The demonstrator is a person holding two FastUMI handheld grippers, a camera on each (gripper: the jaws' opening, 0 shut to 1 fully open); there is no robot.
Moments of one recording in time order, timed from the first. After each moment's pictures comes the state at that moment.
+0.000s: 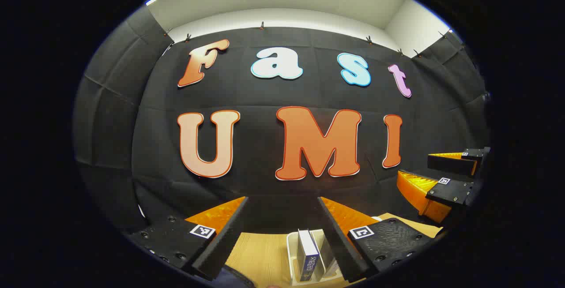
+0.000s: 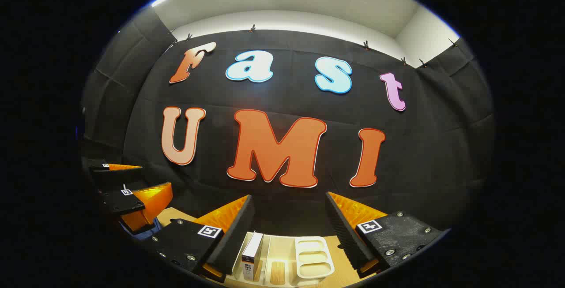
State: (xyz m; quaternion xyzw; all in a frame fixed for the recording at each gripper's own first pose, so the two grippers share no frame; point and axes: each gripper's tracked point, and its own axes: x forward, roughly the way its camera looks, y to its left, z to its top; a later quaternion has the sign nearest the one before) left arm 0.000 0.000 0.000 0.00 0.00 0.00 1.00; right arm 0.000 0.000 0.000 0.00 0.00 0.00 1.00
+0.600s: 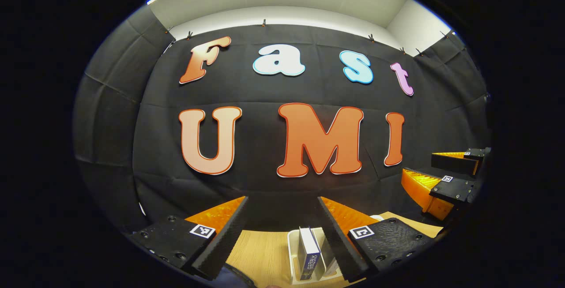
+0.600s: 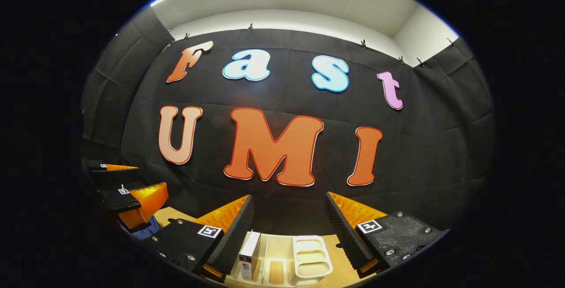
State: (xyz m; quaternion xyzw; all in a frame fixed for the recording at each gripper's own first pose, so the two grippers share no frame) left arm 0.001 0.001 -0.005 0.00 0.01 0.00 1.00; right arm 0.001 -0.006 -0.003 0.00 0.00 -0.01 1.00
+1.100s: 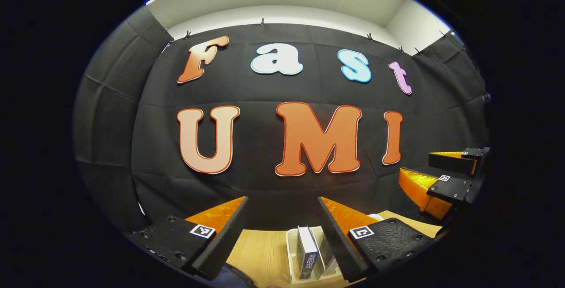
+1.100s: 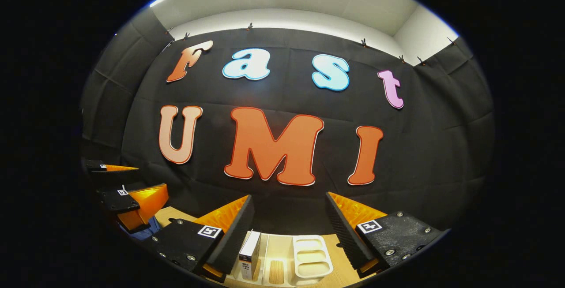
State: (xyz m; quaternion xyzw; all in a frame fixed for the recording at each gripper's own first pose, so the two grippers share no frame) left arm -0.002 -0.001 -0.005 0.00 0.01 0.00 1.00; right arm 0.002 -0.006 -0.003 0.00 0.01 -0.01 1.00
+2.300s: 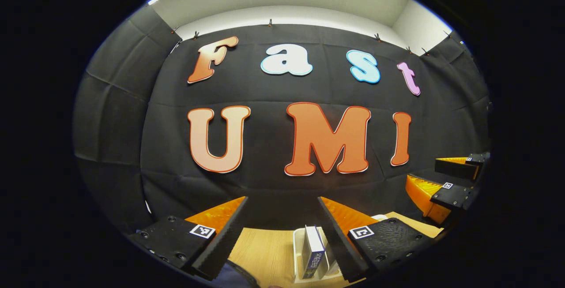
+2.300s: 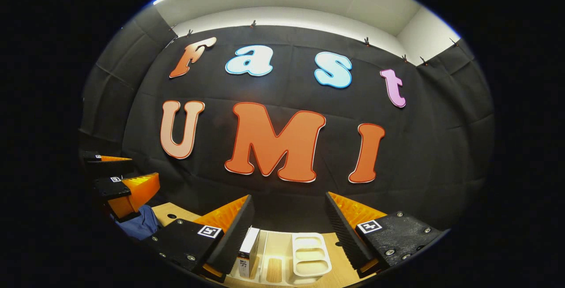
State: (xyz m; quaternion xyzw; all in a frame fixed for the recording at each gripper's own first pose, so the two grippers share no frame) left arm -0.009 0.015 -0.012 -0.01 0.02 0.03 1.00; right arm 0.002 -0.007 -0.017 0.00 0.02 0.00 1.00
